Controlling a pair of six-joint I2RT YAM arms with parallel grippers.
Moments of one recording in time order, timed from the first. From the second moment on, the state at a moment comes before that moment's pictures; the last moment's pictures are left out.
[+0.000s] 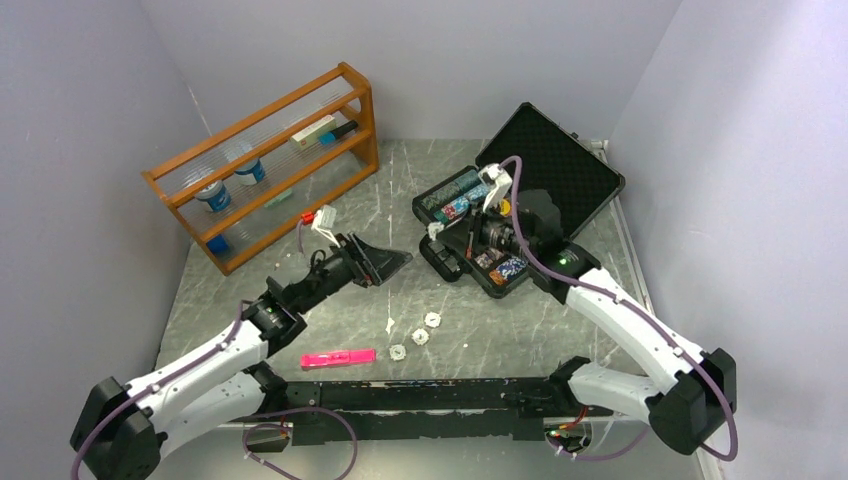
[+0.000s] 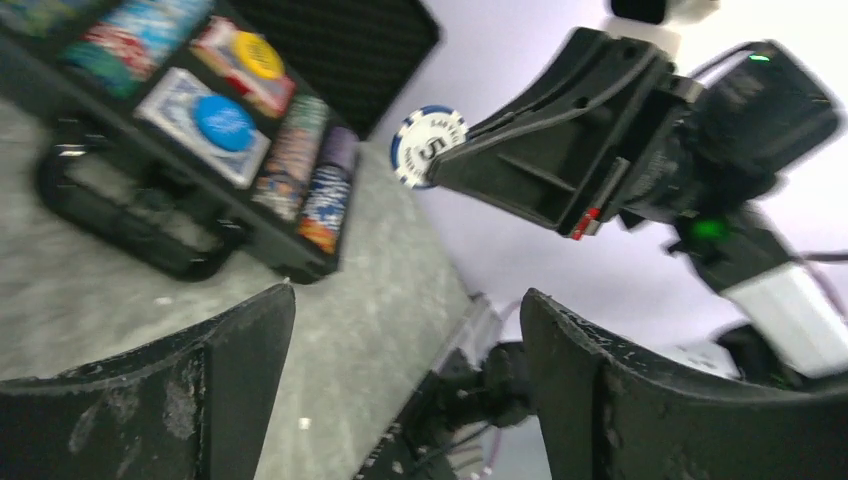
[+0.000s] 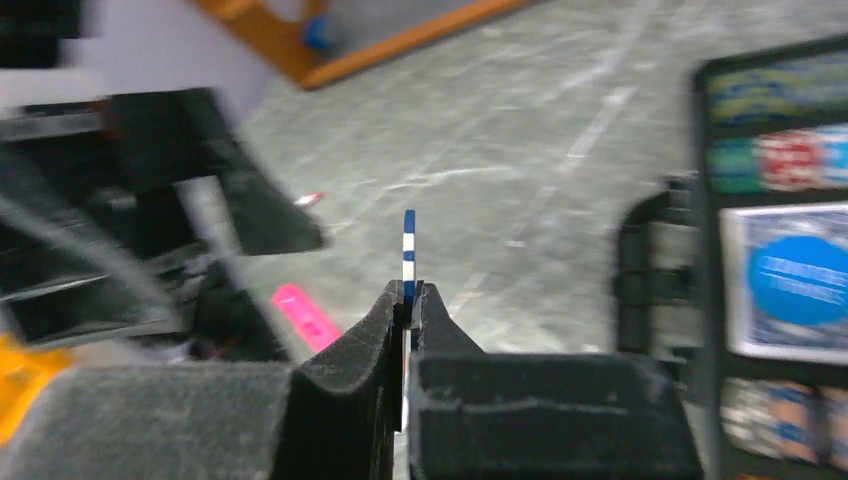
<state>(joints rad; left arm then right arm) -0.69 0.88 0.43 0.54 0.24 -0.97 0.57 1.07 0.87 -0.06 -0.45 0.48</state>
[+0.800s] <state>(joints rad) -0.69 0.88 0.69 -0.06 -0.17 -0.48 0.54 1.32 1.02 -0.72 0.23 -0.08</state>
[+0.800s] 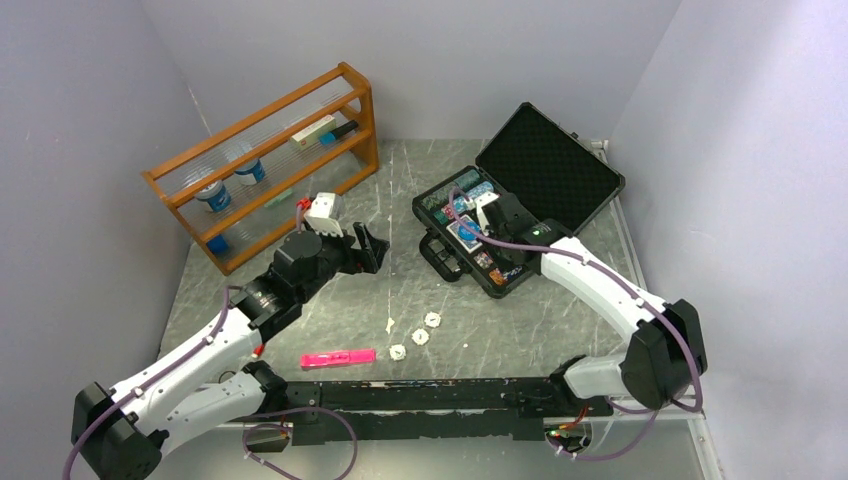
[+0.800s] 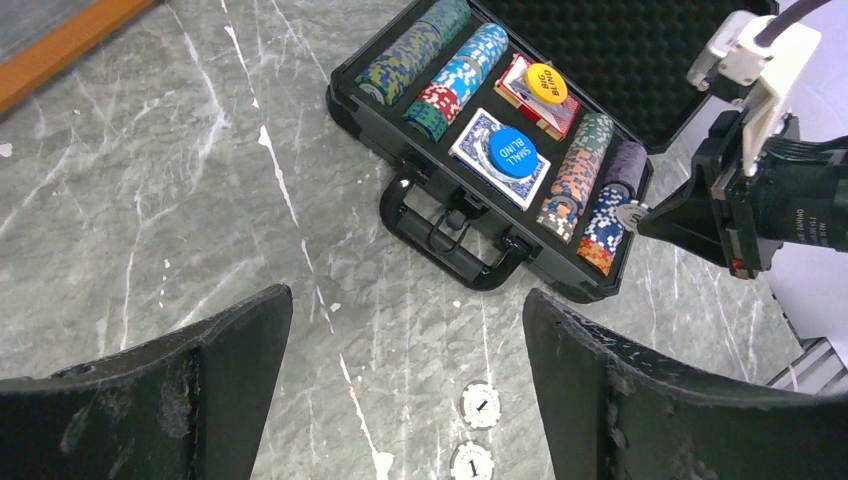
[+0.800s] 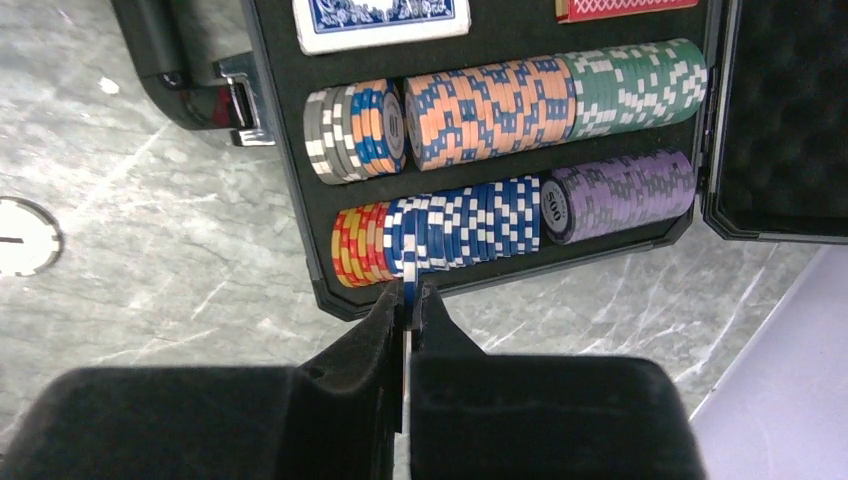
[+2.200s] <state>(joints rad) -0.69 0.84 0.68 -0.07 -0.18 -0.46 0.51 1.48 1.04 -0.70 0.36 -0.09</state>
